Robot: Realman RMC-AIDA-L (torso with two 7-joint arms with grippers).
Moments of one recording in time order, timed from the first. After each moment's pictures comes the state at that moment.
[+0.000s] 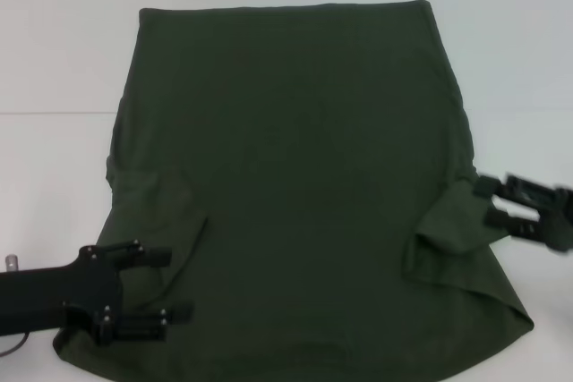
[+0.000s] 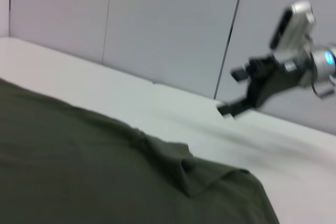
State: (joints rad) left arm -0.45 -2.08 0.52 0.80 2.15 1.75 -1.32; right arm 0.46 2.02 -0.52 -0.62 -1.93 -1.53 2.27
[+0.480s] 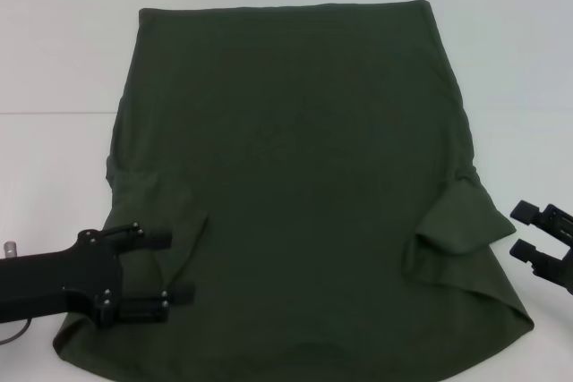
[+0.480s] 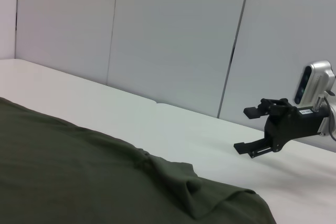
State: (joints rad) left arm -0.46 -2.08 0.50 0.80 2.11 1.76 -1.32; right arm 0.36 2.03 -0.35 -0.40 -1.90 -1.49 2.16
